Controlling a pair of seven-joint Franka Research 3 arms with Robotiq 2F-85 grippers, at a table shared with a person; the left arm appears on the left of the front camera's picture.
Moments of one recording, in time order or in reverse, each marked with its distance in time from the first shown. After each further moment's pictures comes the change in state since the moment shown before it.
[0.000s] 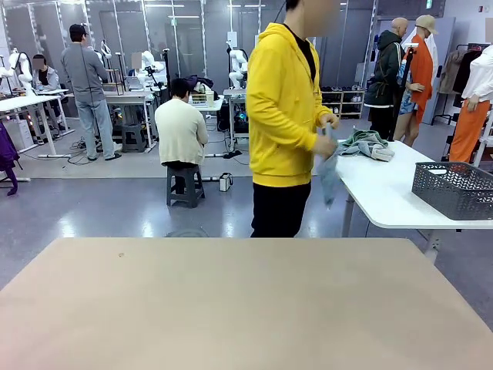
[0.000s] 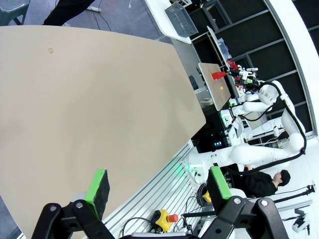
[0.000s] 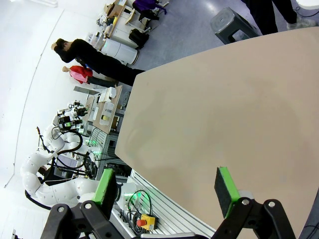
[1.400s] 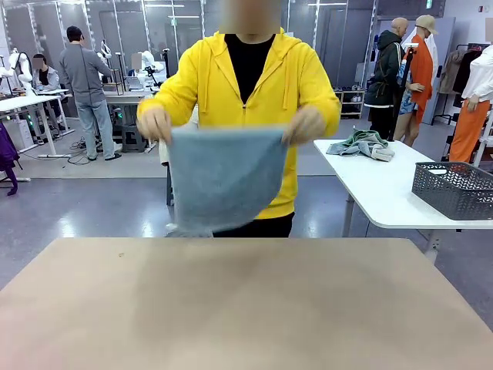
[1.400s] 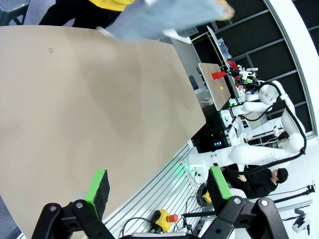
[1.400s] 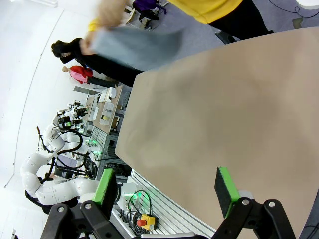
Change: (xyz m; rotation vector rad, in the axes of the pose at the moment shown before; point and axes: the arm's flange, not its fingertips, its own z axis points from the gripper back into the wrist) left arm 0.000 0.000 0.000 0.000 0.000 0.000; right arm 0.000 0.000 0.000 0.000 0.000 0.000
